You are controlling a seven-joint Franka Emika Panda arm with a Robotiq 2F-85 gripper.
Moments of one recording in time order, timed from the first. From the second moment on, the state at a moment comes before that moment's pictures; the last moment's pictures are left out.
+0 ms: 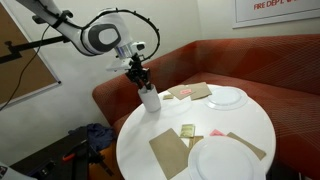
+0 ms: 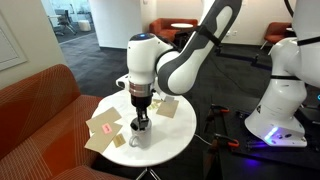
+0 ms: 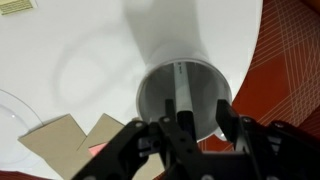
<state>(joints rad) 0.12 0.31 0.15 -2.28 -0.09 2.69 -0.19</state>
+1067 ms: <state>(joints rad) 0.11 0.38 0.16 -2.22 -0.06 2.71 -0.19</state>
